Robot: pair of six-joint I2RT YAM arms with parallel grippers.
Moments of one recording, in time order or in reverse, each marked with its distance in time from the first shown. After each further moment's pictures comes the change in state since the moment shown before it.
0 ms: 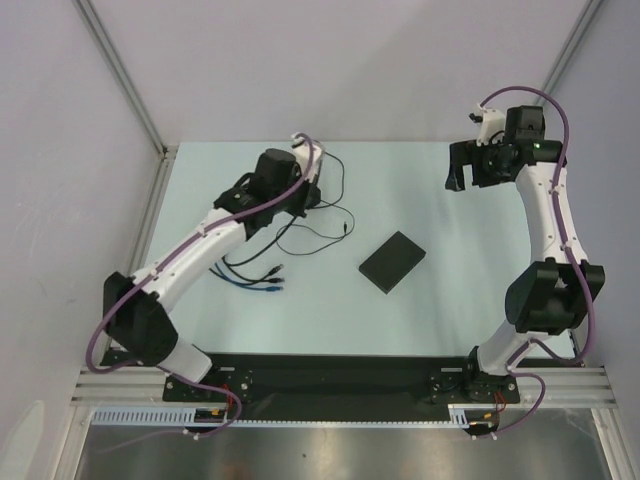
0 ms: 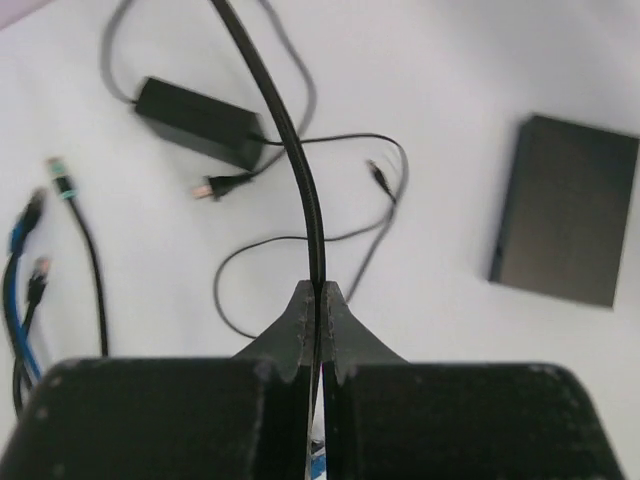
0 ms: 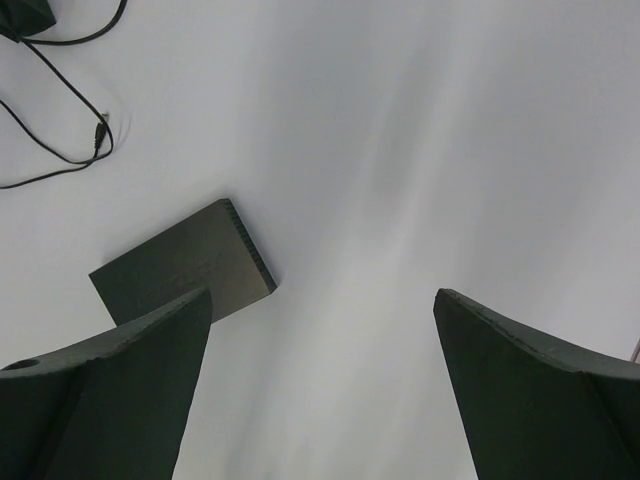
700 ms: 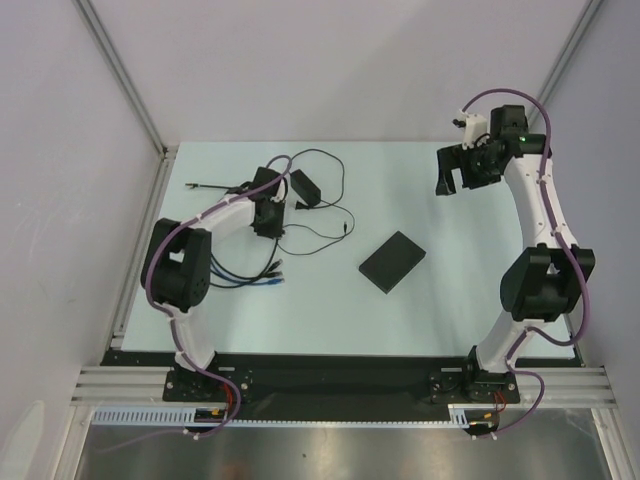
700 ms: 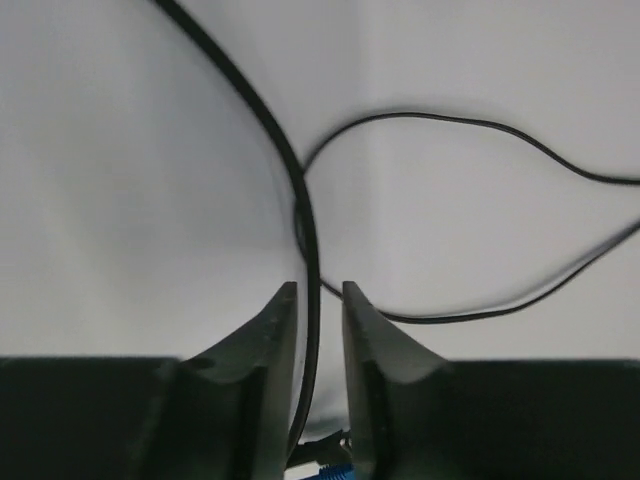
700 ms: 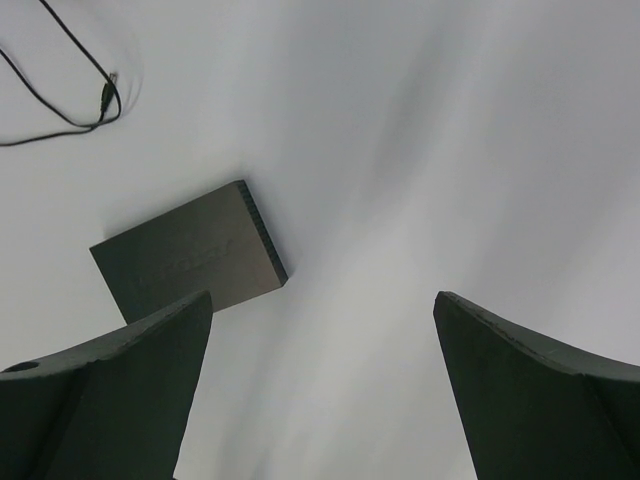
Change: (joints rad) left arm 0.262 0.335 -0.080 -0.063 -0.054 -0.255; right arm 0.047 0.093 0.058 -0.064 -0.016 -0.050
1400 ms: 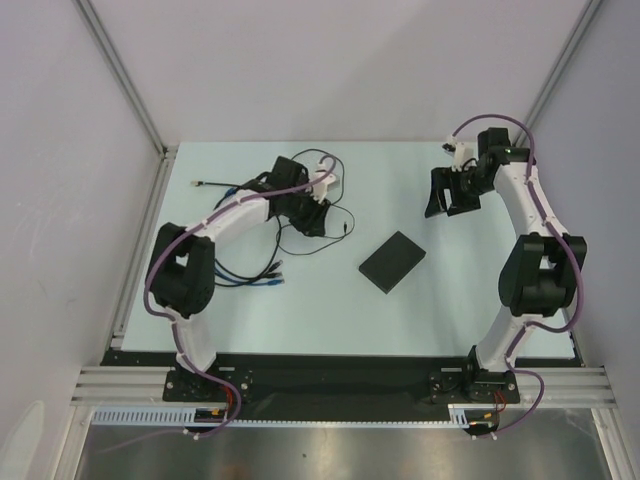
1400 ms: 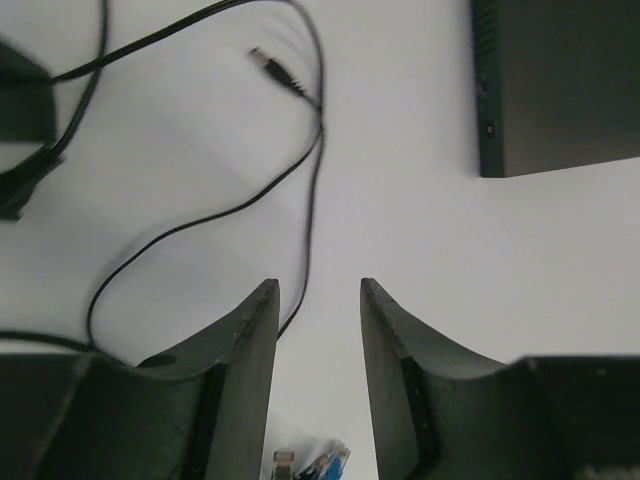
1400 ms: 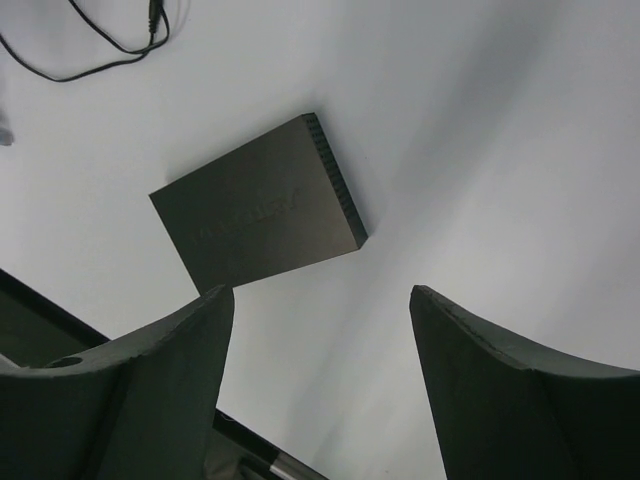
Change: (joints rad) left arm -0.090 -0.024 0.108 0.015 0.516 0.473; right arm 0.002 0.038 -0.151 -0.031 -0.126 0.059
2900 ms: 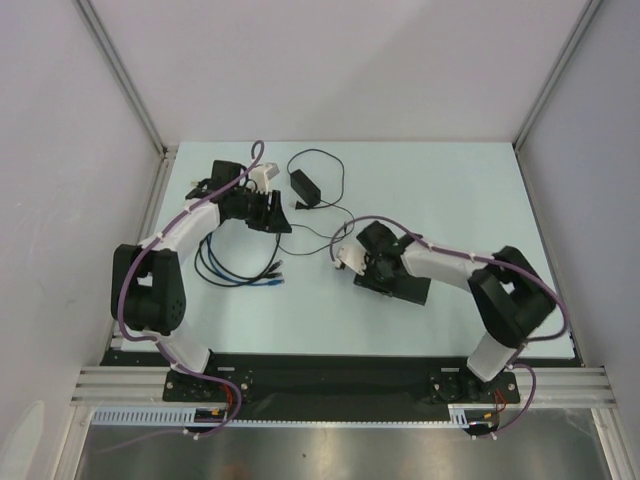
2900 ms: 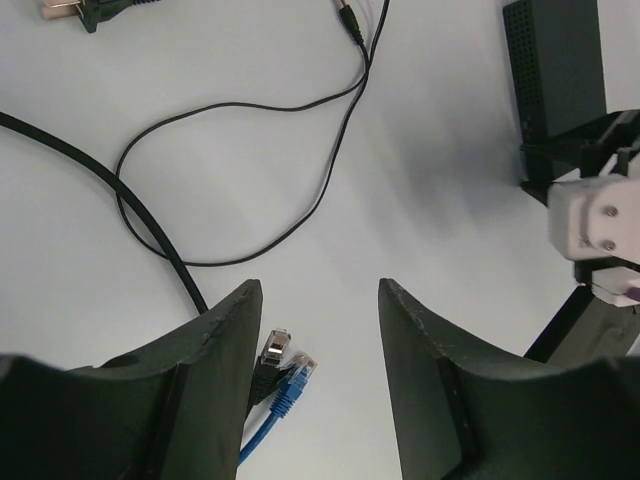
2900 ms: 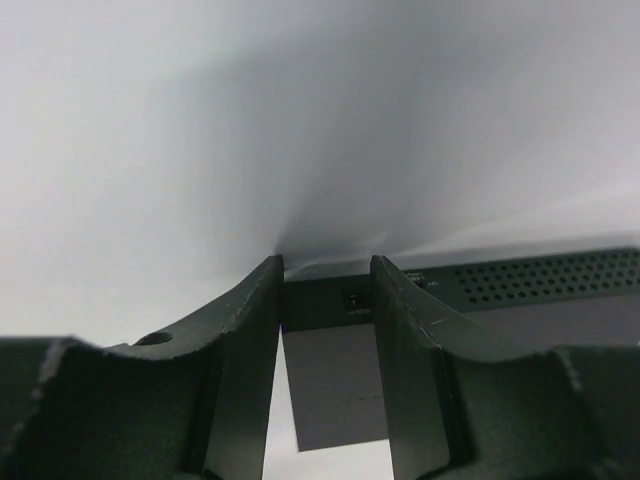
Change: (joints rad) left arm 0.264 -0.180 -0.196 0.032 0.214 -0.205; right arm 0.737 -0.066 -0.605 0.488 0.447 -0.309
